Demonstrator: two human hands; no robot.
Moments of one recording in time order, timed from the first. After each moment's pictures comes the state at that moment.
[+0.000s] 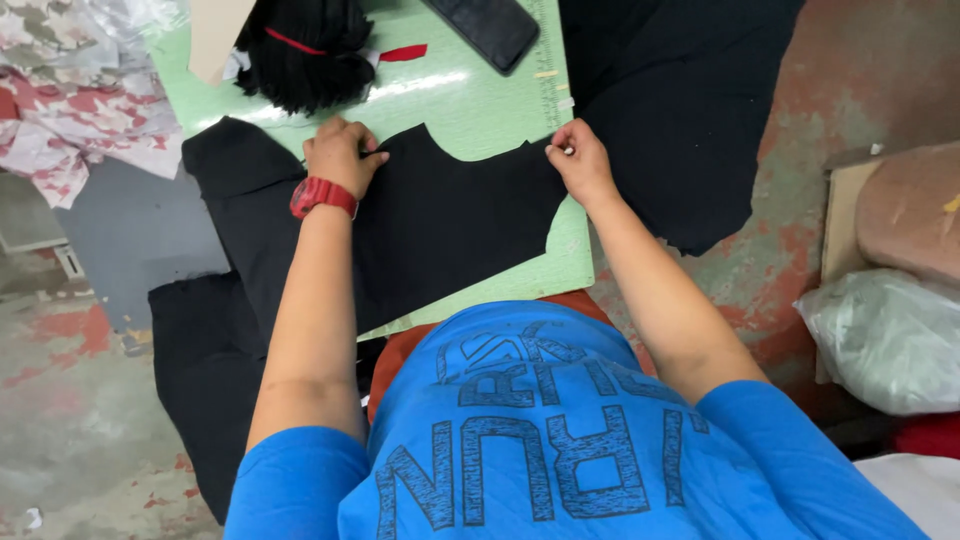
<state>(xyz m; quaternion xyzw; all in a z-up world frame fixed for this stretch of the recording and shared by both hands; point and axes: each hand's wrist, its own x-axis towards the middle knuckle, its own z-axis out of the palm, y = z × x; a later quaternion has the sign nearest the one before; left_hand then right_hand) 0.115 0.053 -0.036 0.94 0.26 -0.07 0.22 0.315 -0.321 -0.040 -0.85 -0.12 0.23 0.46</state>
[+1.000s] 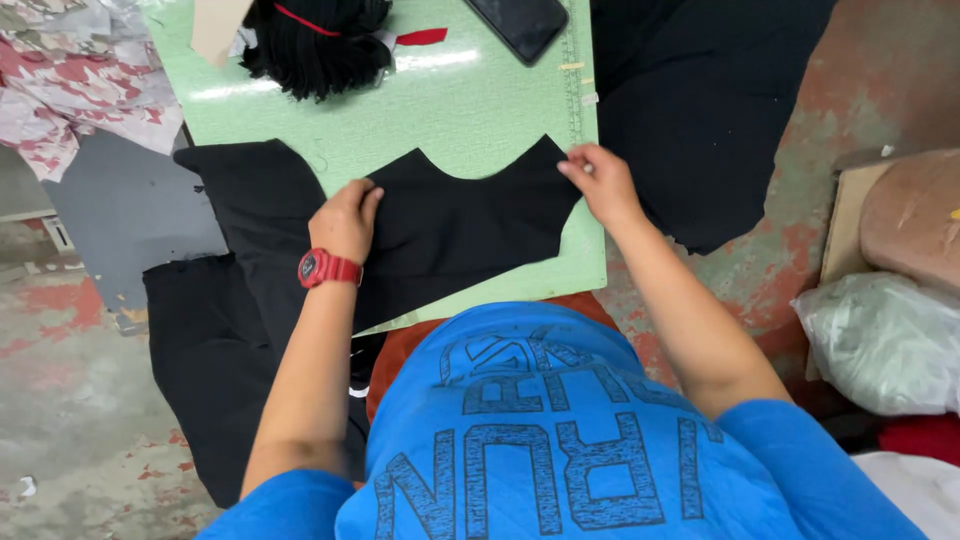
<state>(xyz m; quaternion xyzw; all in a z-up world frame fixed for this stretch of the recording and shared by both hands) 0.016 0.000 -0.004 0.94 0.29 0.00 0.20 0.292 -0.340 -0.027 -0.88 -0.25 0.22 0.35</state>
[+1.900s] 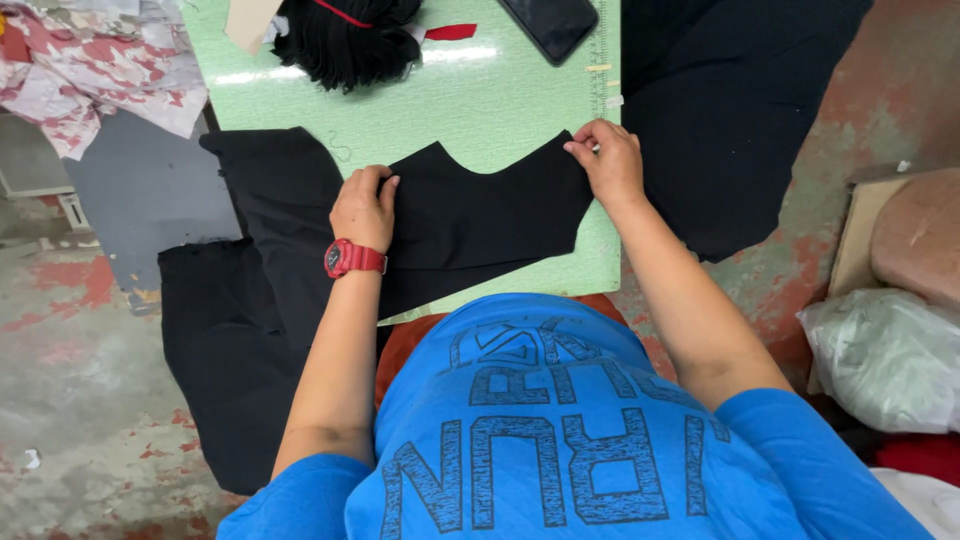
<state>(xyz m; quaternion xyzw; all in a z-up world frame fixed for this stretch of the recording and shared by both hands) 0.023 -0.003 -0.007 0.91 0.35 0.05 0.20 0.310 -0.297 -0.018 -0.88 -0.35 0.11 0.32</state>
